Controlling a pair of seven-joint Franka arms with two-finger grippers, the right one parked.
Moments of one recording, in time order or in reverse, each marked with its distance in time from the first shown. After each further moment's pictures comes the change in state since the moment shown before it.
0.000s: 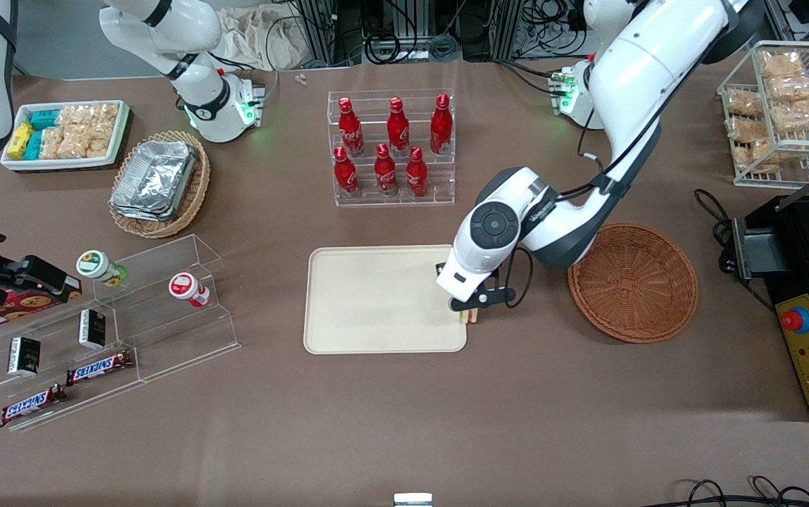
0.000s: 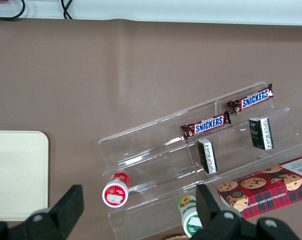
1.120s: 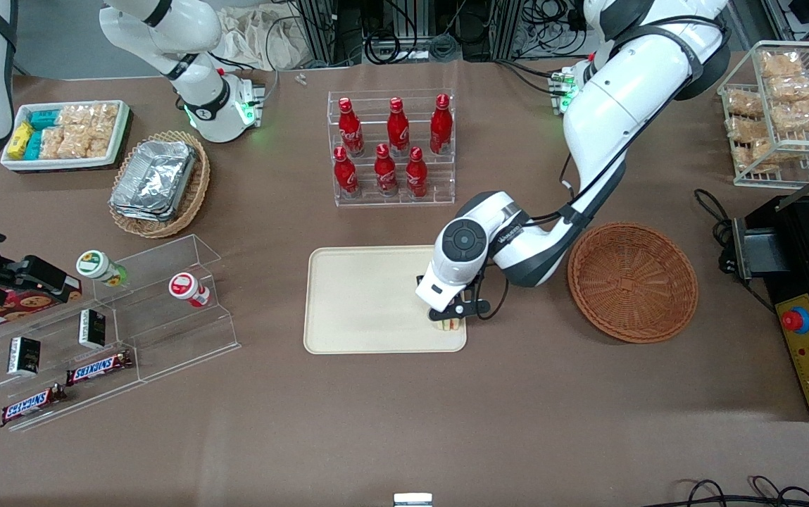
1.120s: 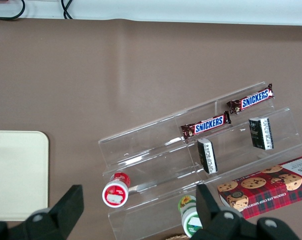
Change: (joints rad) arm -0.048 0.141 0.000 0.118 0.123 0.041 -0.046
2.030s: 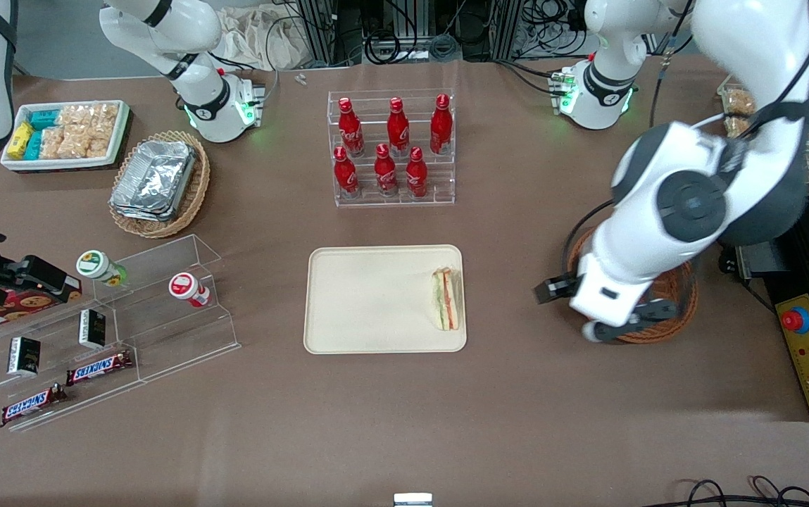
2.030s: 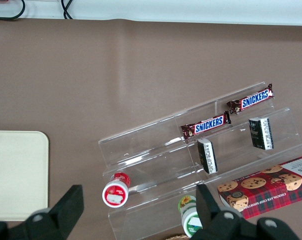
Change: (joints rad) arm 0.276 -0.391 0.056 0.150 -0.233 -0.477 0.302
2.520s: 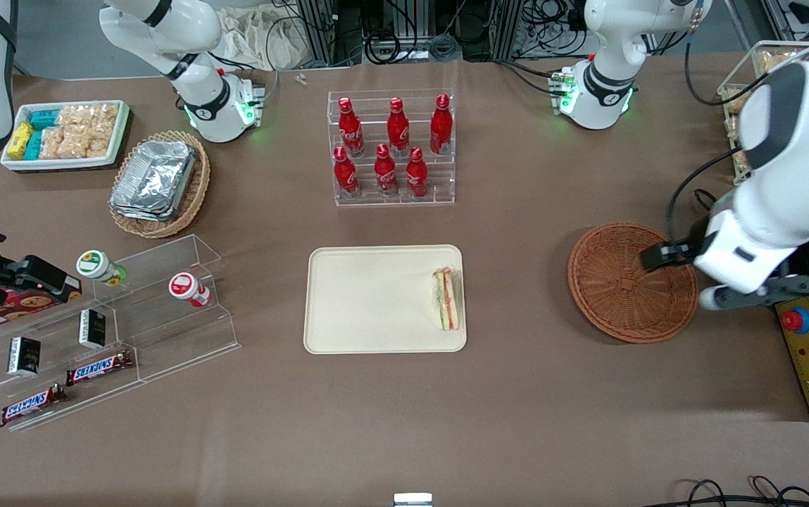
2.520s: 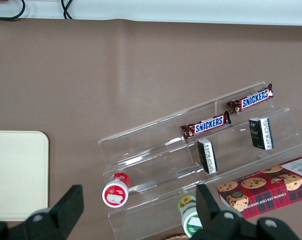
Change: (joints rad) arm -0.050 -0.251 0.376 -0.180 -0.137 -0.056 0.511
